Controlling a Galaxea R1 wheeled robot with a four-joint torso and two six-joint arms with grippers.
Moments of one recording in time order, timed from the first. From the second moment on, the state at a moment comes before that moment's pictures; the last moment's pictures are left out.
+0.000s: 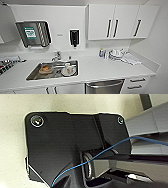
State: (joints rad) left arm 1.47 2.75 -2.27 -0.05 -0.04 0.10; right arm -1.51 2.73 -2.25 -0.19 0.10 0.21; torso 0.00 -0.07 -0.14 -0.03
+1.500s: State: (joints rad) left arm 1.47 2.47 -1.94 -0.05 -0.13 0.10; right arm -1.49 2.54 -1.93 -0.19 0.10 0.22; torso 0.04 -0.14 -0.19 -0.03
